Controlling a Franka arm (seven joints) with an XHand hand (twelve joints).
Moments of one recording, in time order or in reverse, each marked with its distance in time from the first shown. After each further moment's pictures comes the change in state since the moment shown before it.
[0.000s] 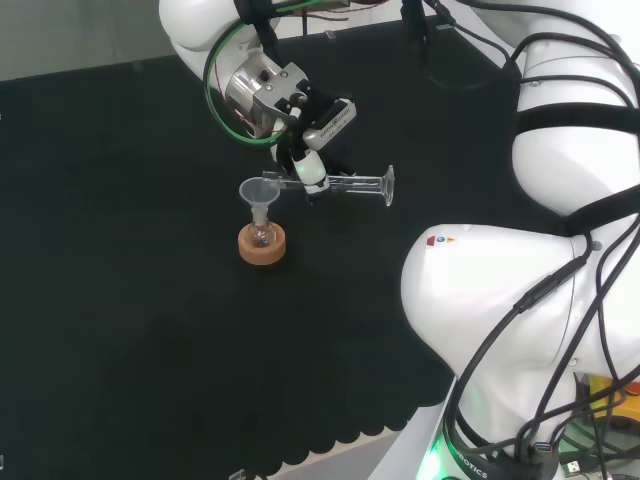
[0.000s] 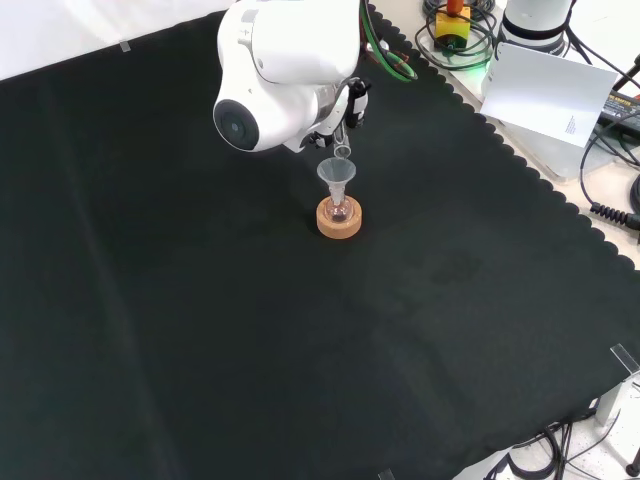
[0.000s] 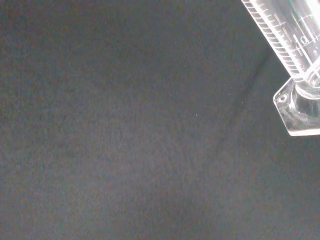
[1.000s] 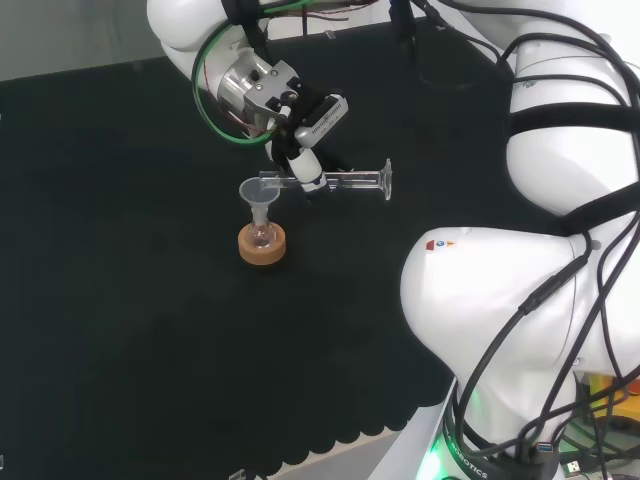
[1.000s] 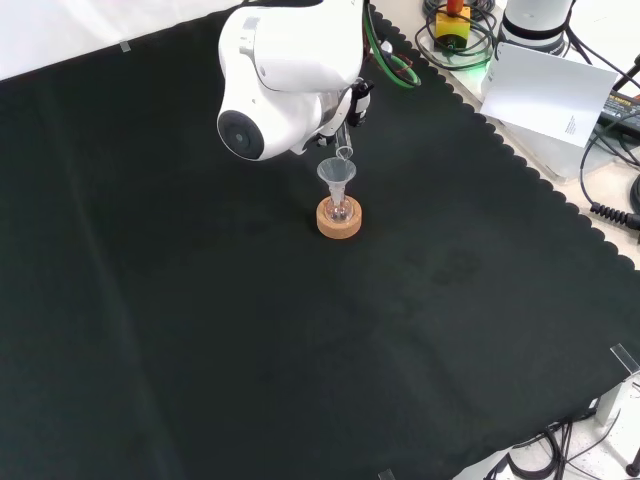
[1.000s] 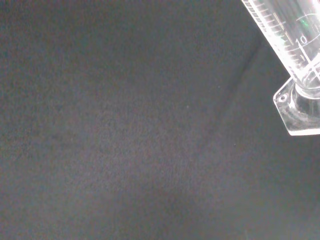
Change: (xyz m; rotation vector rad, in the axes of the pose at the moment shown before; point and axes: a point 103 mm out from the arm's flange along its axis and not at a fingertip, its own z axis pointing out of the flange) arm 0.005 -0.007 -0.007 0.031 -0.035 0.036
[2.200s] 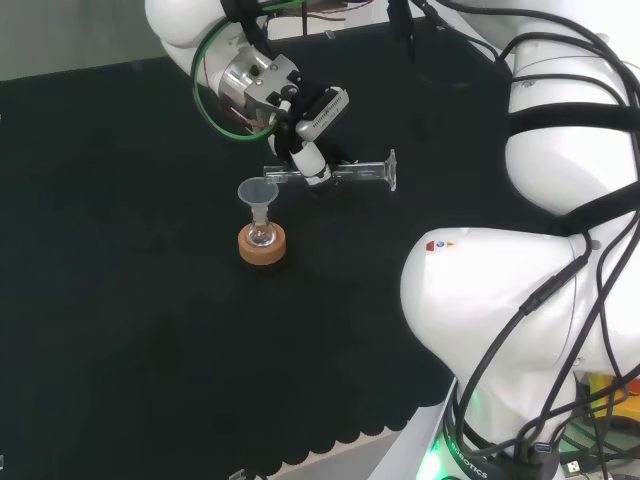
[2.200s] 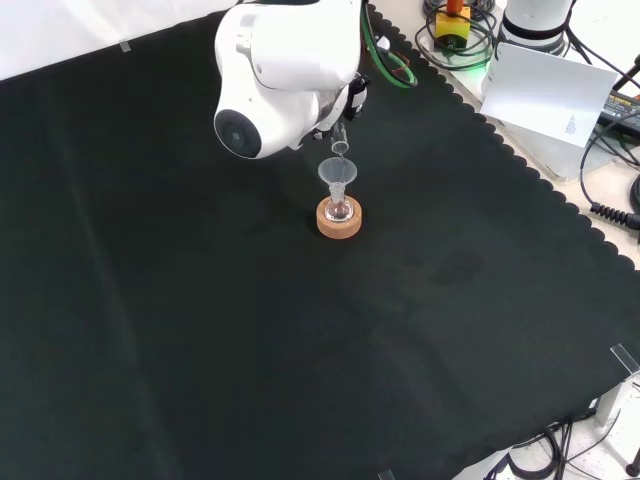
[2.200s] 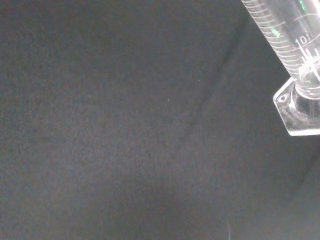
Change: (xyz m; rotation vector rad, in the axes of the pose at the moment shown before) arm -0.010 -0.005 -0.002 0.019 -0.019 0.036
